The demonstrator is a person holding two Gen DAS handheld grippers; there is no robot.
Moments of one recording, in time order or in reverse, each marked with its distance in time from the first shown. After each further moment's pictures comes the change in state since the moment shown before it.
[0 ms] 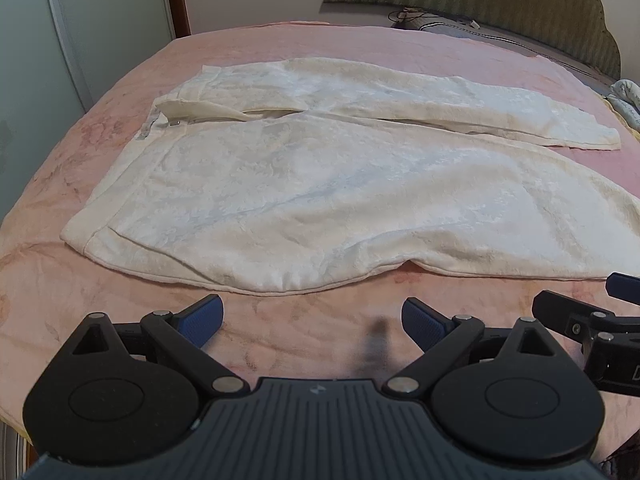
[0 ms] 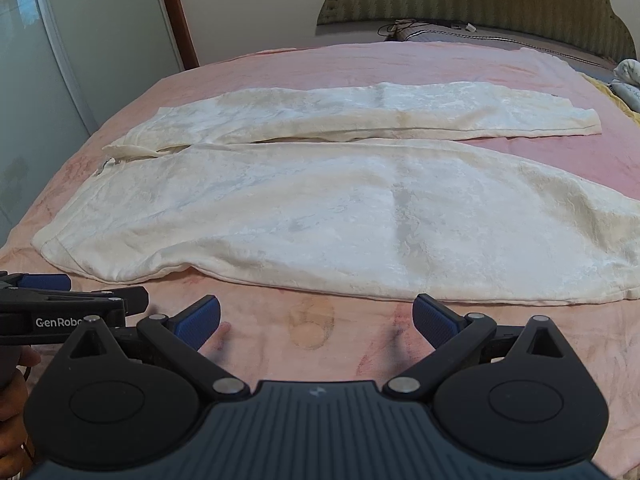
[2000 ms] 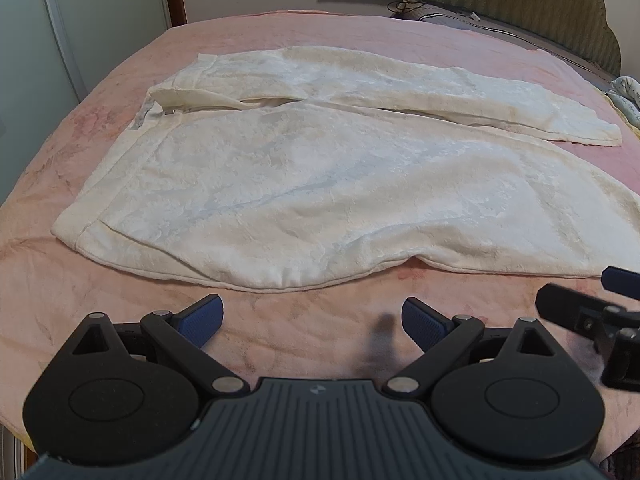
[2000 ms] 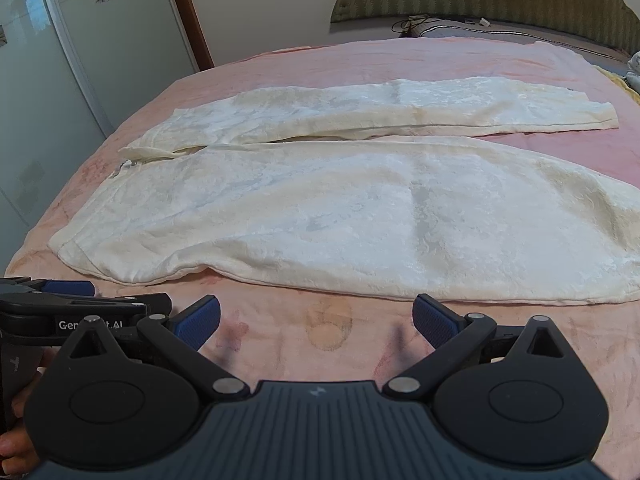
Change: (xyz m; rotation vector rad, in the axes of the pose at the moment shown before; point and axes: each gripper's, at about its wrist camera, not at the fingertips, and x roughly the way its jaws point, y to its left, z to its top) left arm 0.009 0.000 0.002 -0.001 0.026 -0.008; right arm 0.004 -0.002 0.004 0.012 0.002 0.067
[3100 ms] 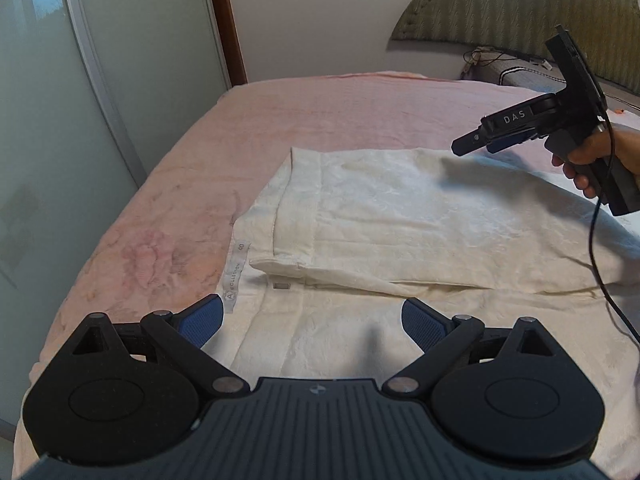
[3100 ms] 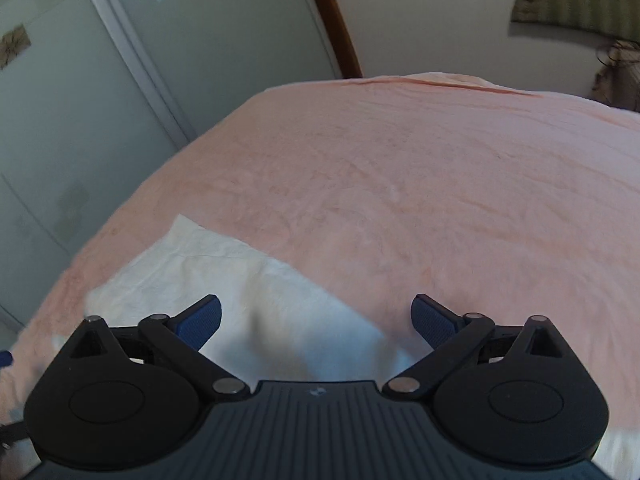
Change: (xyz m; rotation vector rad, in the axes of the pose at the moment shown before) left arm 0.088 0.104 0.154 -0.026 -0.116 0.169; right arm 0.352 0.044 0.320 -0.328 0.147 0.443
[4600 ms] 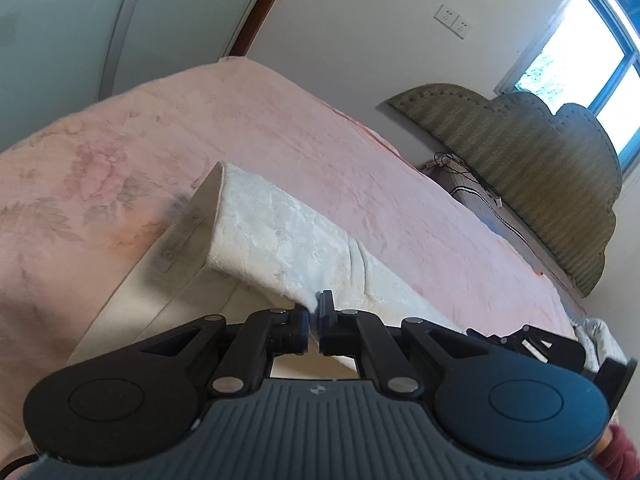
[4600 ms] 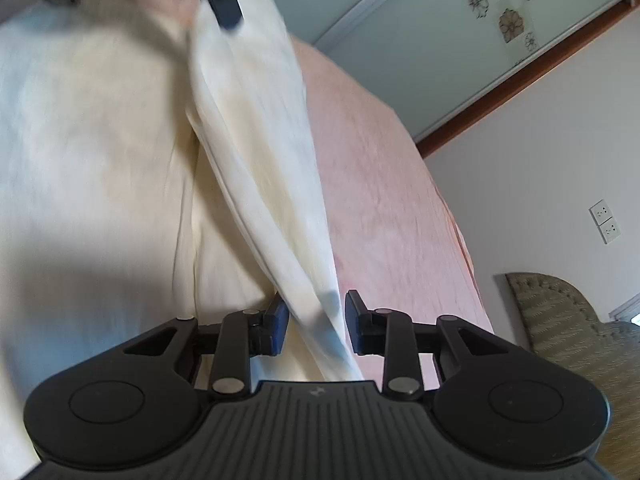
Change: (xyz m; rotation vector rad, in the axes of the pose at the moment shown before) left arm -0.012 0.065 -0.020 -0.520 -0.058 -0.366; right arm -0.063 0.157 -0.165 -1.064 -0.006 -0.456
